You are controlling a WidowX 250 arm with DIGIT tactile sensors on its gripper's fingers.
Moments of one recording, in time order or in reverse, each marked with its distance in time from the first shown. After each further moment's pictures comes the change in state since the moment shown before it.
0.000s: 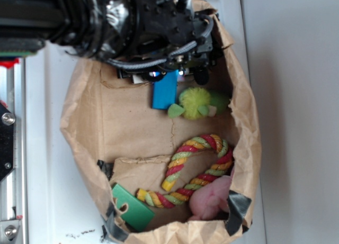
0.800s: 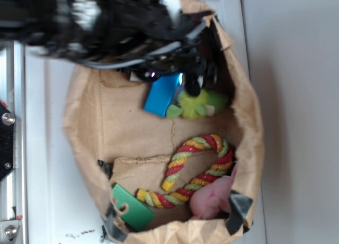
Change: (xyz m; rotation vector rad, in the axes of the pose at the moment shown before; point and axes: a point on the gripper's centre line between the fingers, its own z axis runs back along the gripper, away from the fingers) arm -0.001 -0.001 0.031 -0.160 0.053 -0.324
